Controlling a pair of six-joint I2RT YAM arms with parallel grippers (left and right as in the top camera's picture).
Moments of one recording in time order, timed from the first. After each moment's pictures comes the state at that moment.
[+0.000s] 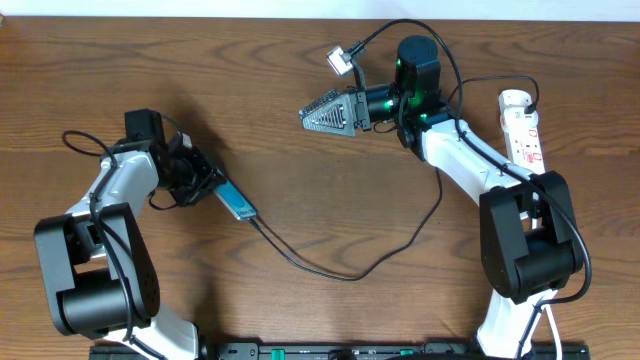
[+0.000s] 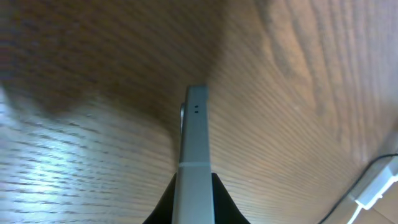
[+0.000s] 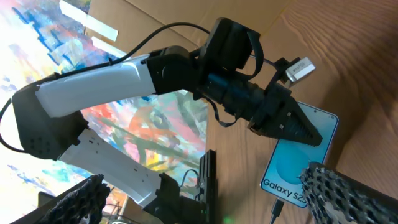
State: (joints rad) left arm 0.20 1.79 1.02 -0.62 0.52 -0.51; right arm 0.35 1.99 1.35 0.46 -1.44 0.78
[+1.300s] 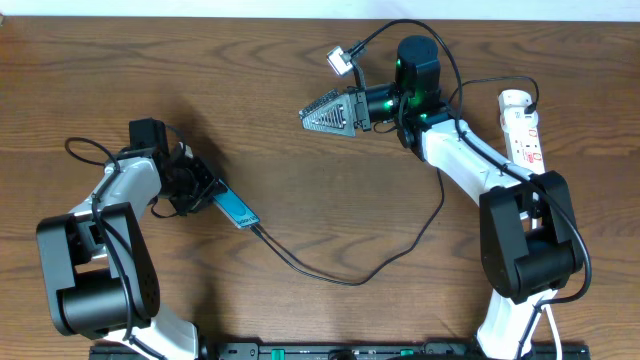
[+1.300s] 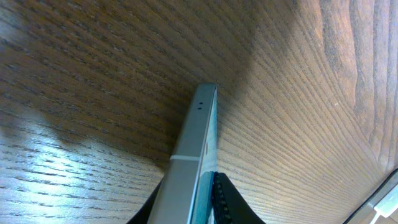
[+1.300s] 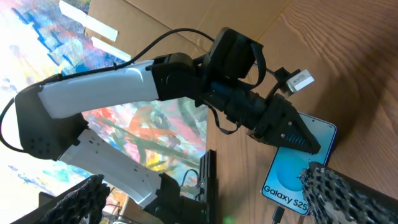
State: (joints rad) left arm 0.20 1.79 0.97 -0.61 0.49 -0.51; right arm 0.35 1.99 1.35 0.45 -1.44 0.78
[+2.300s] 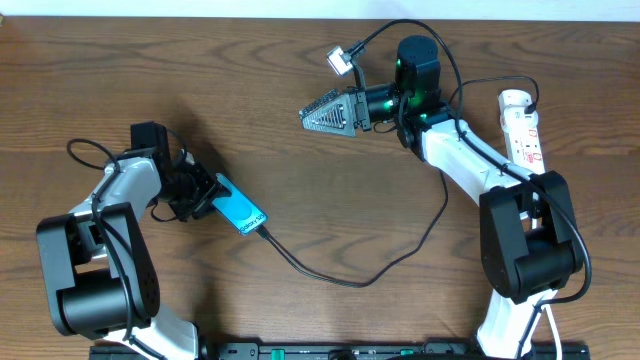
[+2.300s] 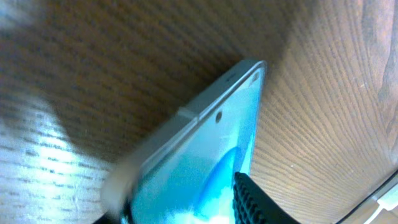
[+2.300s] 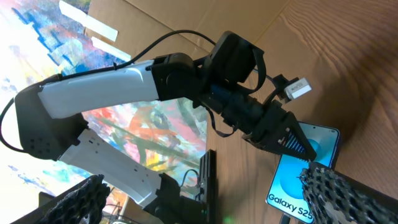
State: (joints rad) left arm 0.20 1.79 0.97 -0.68 0.49 -0.51; right arm 0.35 1.99 1.35 0.45 -1.44 0.78
